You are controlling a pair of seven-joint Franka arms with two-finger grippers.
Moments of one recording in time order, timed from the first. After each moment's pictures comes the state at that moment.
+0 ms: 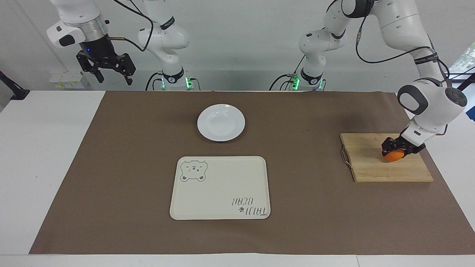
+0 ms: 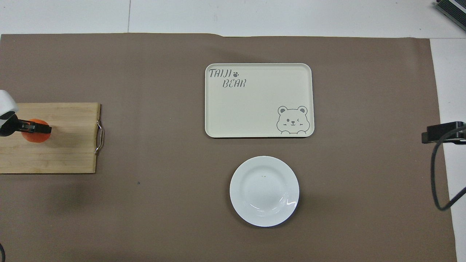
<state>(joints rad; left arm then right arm) 0.22 0.27 0.05 -1.94 -0.08 2.26 0.53 0.03 -0.13 -0.06 -1.62 -0.03 1.50 0.07</state>
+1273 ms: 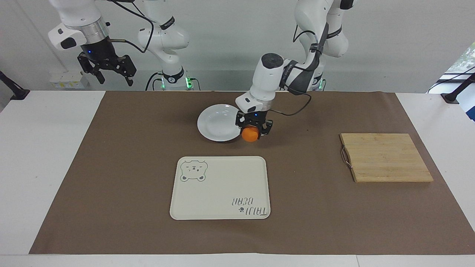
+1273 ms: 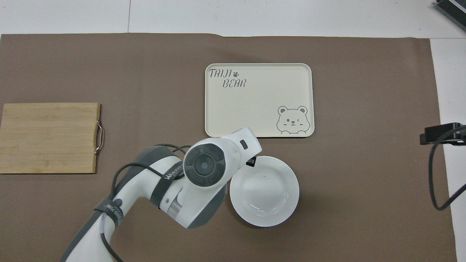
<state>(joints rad) -0.81 0.21 0.03 -1.95 -0.09 2.38 -0.39 0.03 -0.13 -0.06 -1.64 -0.03 1.50 0.07</state>
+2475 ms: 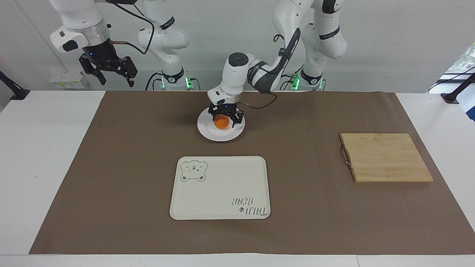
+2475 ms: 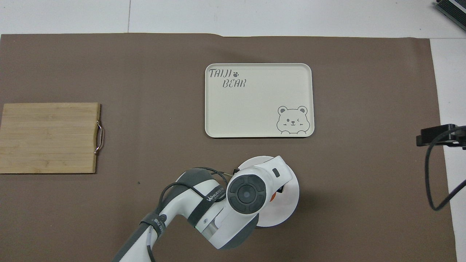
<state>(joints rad) -0.93 0.25 0.05 -1.95 -0.16 2.38 -0.46 0.03 -0.13 -0.06 -1.66 0.00 1.50 0.07</state>
